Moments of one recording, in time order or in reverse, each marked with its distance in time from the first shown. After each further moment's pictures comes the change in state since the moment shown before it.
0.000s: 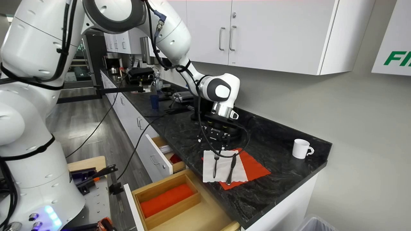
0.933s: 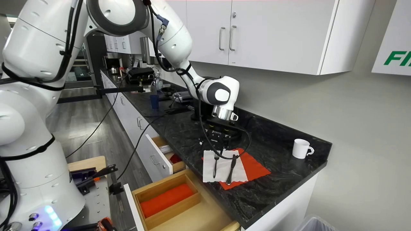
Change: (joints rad) arm 0.000 0.028 0.003 0.001 0.000 0.065 -0.067
